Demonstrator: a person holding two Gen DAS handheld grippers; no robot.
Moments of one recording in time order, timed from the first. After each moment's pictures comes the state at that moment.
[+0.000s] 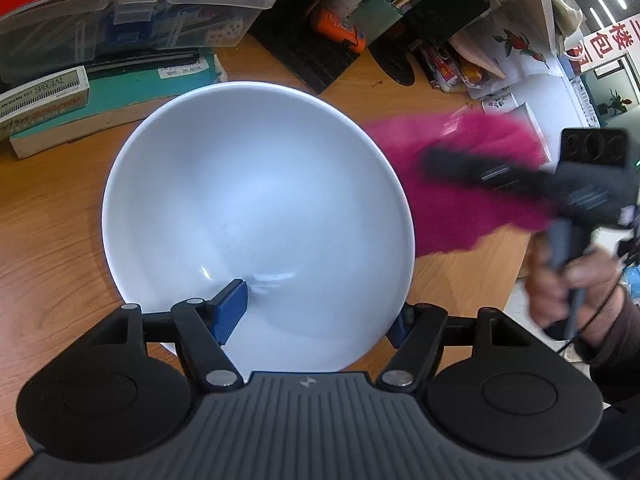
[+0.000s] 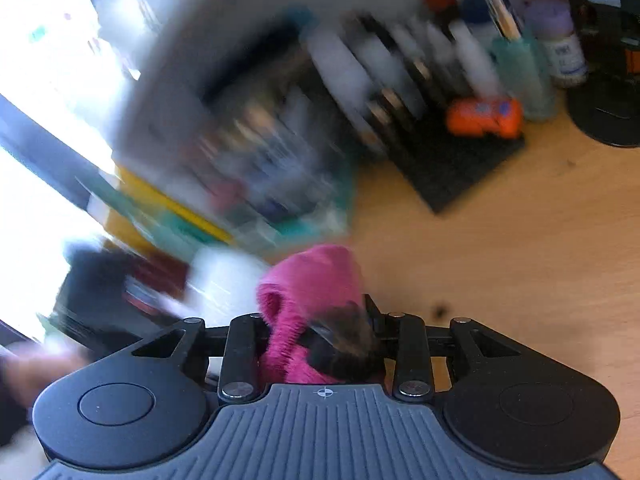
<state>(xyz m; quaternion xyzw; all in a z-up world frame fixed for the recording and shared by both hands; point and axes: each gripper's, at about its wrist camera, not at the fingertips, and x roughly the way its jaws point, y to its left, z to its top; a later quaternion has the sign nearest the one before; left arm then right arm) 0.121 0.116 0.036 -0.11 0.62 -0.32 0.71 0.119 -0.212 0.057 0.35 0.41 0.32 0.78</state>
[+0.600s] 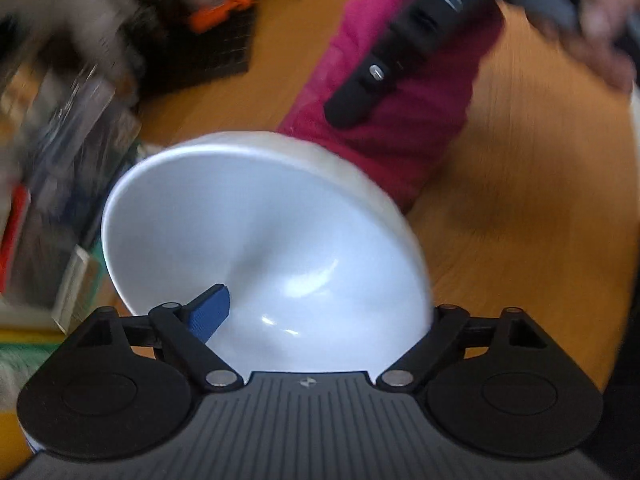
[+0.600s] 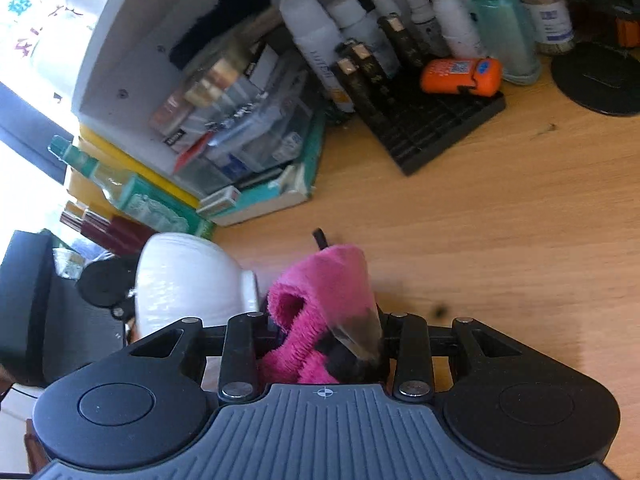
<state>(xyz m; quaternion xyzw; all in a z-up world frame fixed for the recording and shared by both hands) 0.063 0.014 0.040 0.38 0.48 -0.31 0.72 0.117 -0.197 0.007 0.23 0.49 0.25 0.80</state>
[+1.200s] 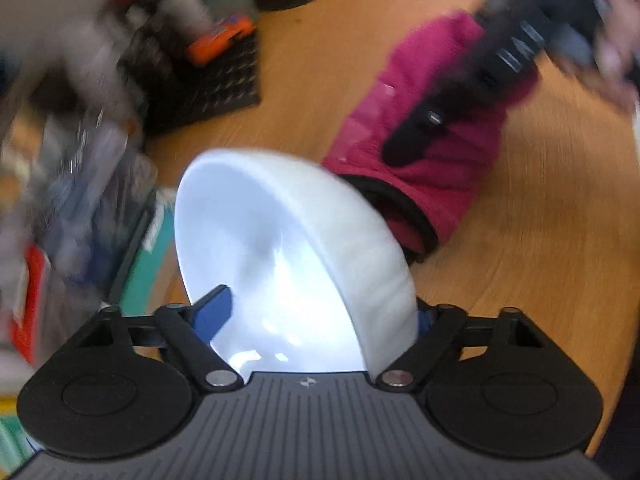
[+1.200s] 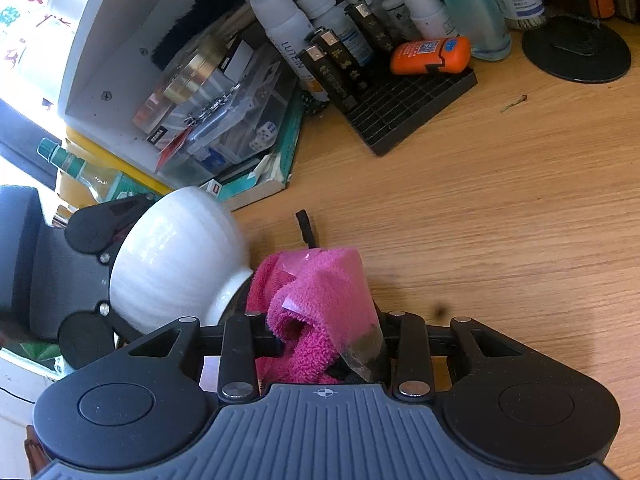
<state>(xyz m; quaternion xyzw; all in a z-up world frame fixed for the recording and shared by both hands) 0.099 0.026 0.048 0.34 0.50 -0.35 0.71 0.109 -0.208 0.000 0.24 0.49 0.25 0.80</state>
